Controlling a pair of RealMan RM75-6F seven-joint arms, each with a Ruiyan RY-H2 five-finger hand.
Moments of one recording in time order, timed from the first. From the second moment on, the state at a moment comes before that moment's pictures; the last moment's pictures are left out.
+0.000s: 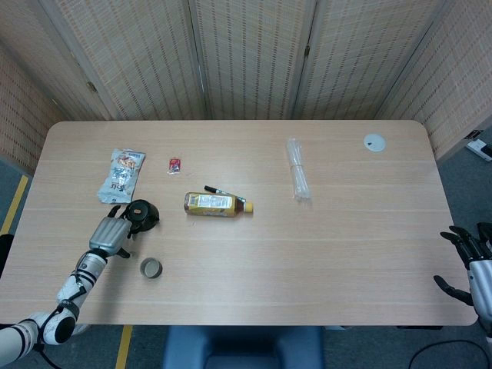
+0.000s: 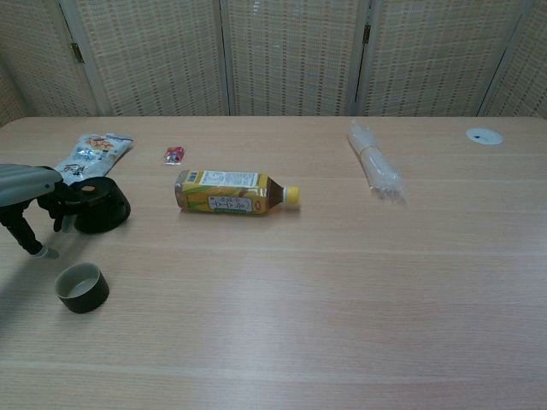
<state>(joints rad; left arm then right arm) -0.63 -1.45 -0.05 -1.26 1.13 0.84 0.26 -0.02 -1.03 0.05 -1.62 -1.58 1.62 0.01</state>
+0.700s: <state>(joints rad) -0.66 -1.48 -0.09 -1.13 1.22 0.83 0.11 -0.01 -1.03 0.06 -1.61 -1.57 1.61 0.02</state>
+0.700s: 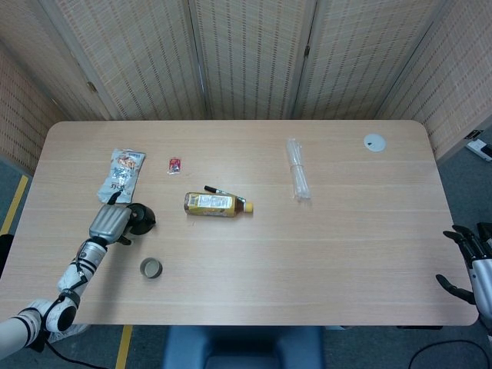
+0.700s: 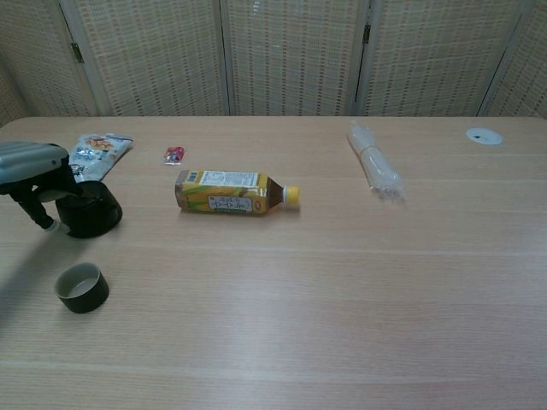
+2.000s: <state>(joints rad) -0.65 -1.40 -0.18 -1.24 1.17 0.92 0.09 0.00 -1.05 0.06 -1.57 -1.56 1.59 0.08</state>
